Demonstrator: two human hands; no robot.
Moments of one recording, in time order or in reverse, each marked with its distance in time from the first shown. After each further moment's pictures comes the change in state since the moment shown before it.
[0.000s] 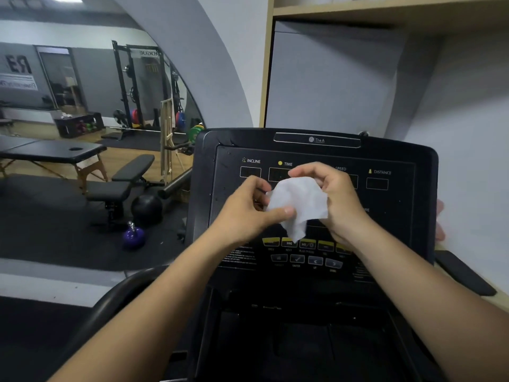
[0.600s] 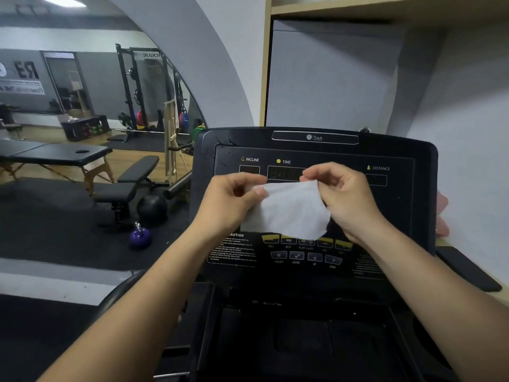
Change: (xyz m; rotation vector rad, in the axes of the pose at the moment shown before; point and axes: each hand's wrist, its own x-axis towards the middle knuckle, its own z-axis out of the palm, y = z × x) left_hand -0.010 0.018 -0.015 -0.091 0.176 0.024; right_hand -0.005 0.007 -0.021 -0.066 0.084 -0.007
